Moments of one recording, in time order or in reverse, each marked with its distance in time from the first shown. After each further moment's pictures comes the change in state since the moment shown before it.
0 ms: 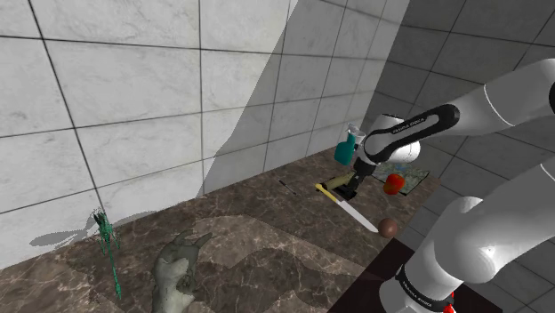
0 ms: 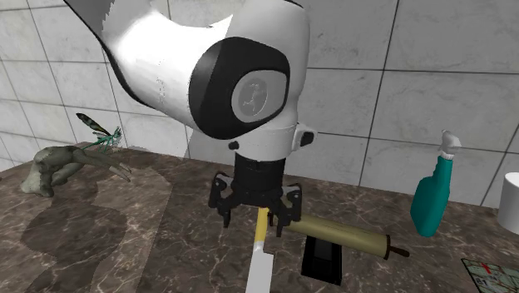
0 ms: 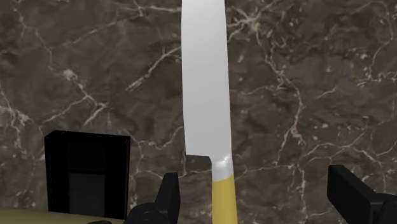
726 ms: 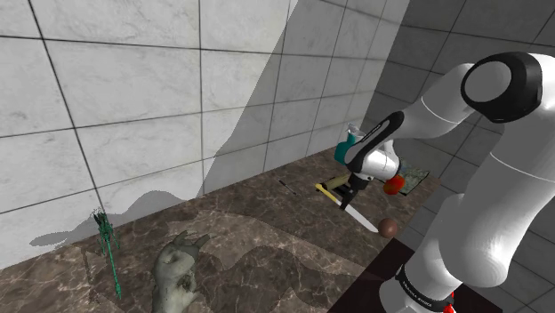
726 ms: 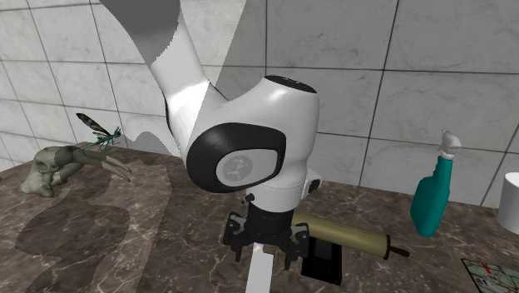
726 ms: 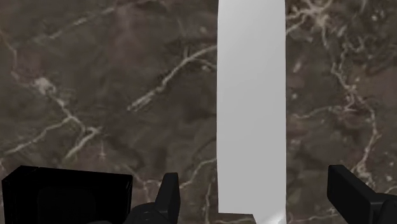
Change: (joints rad) arm 0.169 0.354 -0.115 0.035 0.460 0.234 -0.408
